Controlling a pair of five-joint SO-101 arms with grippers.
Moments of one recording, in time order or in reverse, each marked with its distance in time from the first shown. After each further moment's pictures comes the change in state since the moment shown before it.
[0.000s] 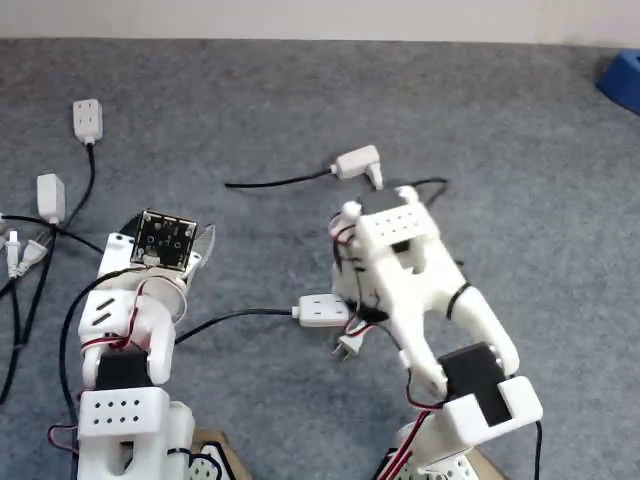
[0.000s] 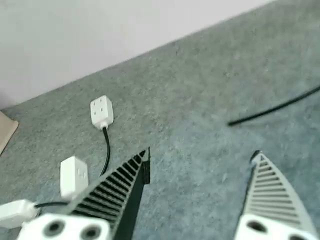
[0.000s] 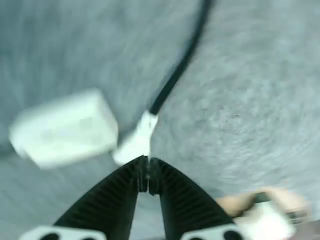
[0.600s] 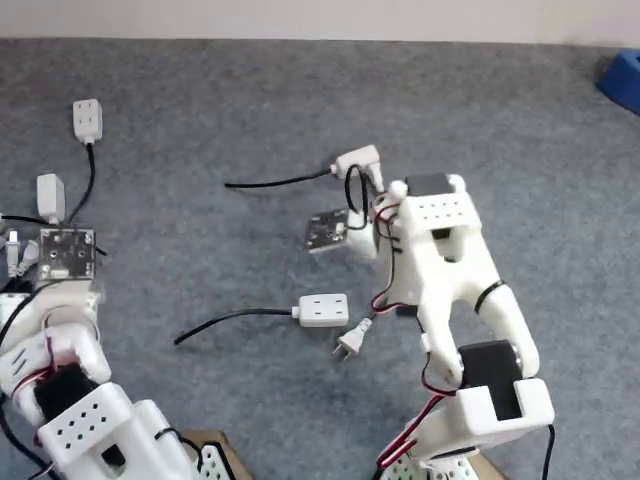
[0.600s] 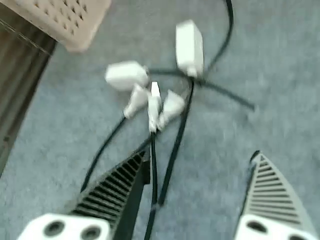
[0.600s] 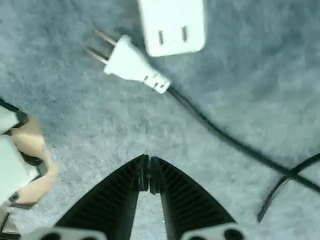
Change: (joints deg) left arm -33.8 -0.1 -3.6 16.6 -14.7; right arm 11.1 0.0 -4.8 -0.2 105.5
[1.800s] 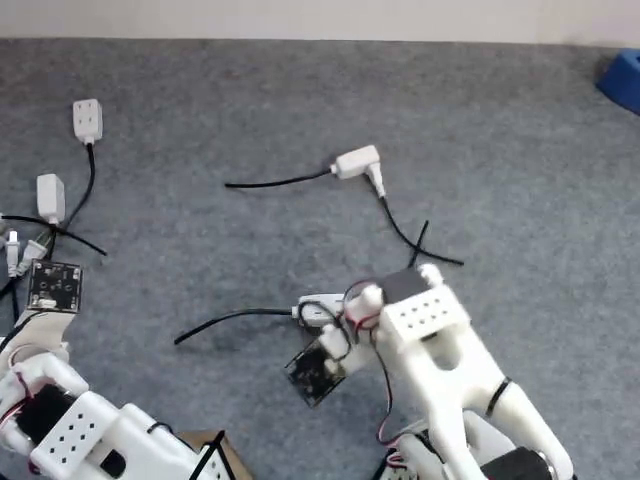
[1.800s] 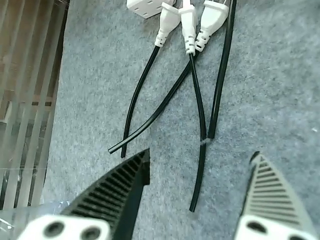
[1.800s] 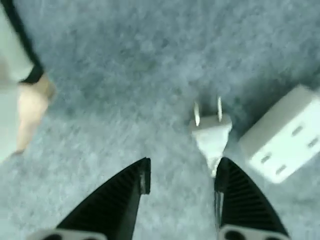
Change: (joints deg) left arm -16.4 0.0 3.3 0.1 -20.4; right arm -14.9 -31.7 37.9 -16.6 31.2
